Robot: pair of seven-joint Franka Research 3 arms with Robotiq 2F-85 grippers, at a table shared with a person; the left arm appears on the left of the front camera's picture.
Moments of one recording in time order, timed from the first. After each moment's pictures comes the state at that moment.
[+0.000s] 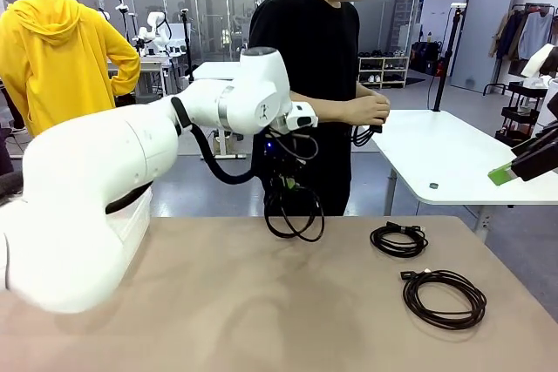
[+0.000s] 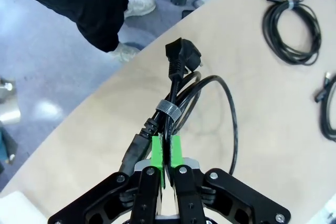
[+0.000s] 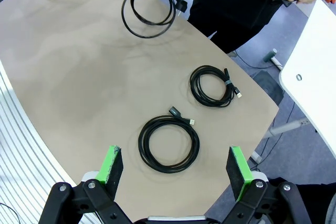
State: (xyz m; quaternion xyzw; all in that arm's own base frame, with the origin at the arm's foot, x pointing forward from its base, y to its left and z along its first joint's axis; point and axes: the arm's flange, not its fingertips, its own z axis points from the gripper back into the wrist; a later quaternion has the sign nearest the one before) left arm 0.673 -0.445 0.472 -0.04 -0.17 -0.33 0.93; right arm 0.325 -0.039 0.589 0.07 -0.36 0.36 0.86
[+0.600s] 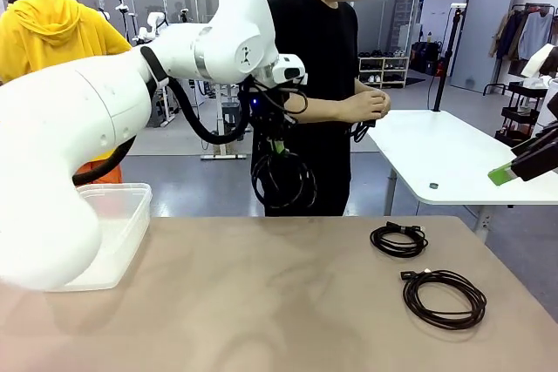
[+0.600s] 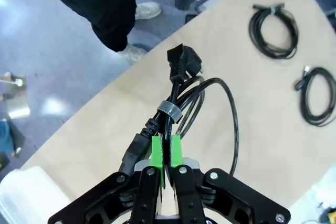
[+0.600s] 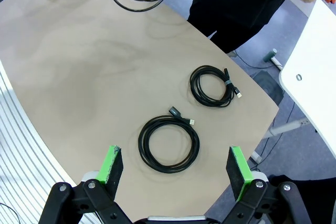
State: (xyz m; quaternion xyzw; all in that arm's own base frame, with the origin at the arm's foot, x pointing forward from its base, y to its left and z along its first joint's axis) left arm 0.650 -0.418 0.569 -0.04 -0.18 -0.30 0.93; right arm 0.325 -0.039 0.589 0.07 -0.36 0.36 0.86
